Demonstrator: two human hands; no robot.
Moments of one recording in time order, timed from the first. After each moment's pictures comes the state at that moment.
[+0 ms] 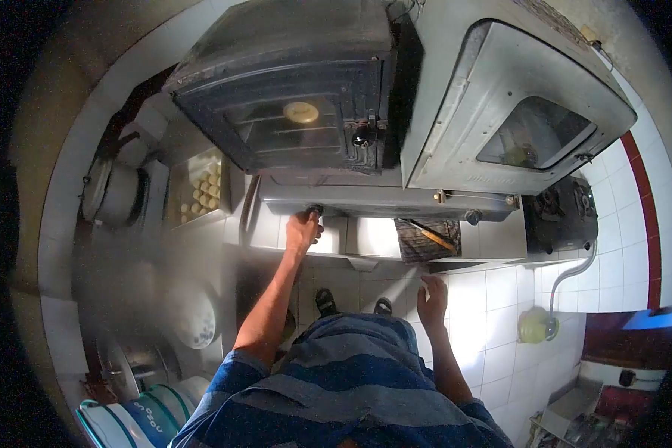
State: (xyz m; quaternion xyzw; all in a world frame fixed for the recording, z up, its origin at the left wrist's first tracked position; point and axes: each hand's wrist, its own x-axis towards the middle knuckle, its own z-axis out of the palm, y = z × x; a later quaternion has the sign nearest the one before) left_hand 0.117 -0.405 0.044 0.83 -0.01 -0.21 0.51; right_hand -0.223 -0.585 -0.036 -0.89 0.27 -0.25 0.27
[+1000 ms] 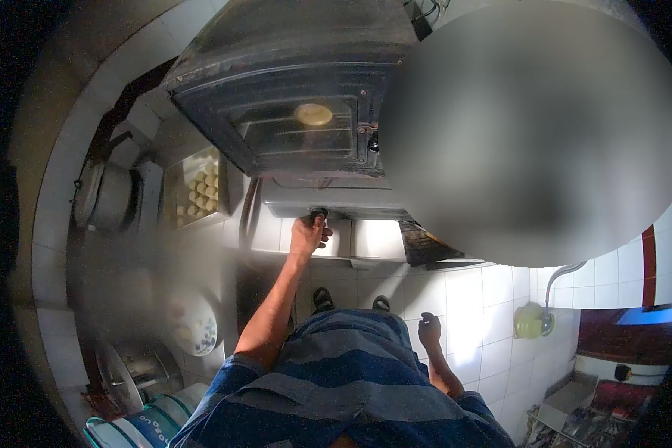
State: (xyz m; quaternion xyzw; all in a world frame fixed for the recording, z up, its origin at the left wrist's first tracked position) left_hand 0.122 -0.399 0.035 0.79 -0.06 -0.27 0.55; right_hand -0.337 -0.556 -0.206 -0.86 0.40 -0.09 0.32
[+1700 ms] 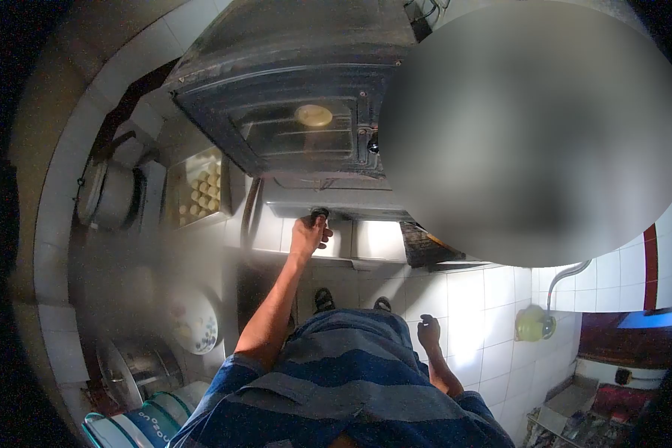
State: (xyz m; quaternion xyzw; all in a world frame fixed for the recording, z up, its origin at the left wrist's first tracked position) left_hand 0.123 -0.399 0.036 0.79 -0.04 -0.27 0.55; right_hand -0.340 -0.556 -0.219 -0.86 0.37 -0.11 0.33
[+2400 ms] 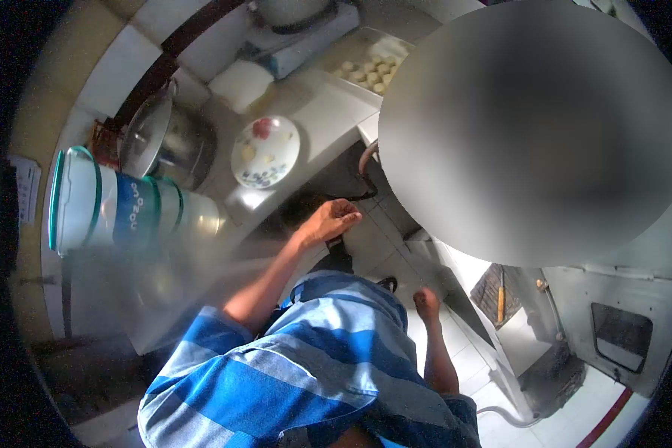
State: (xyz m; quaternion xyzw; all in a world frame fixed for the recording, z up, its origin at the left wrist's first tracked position) left_hand -0.023 -0.194 0.055 0.80 0.10 -0.22 0.55; right_hand -0.172 -0.601 -0.214 -0.90 -0.01 0.17 0.40
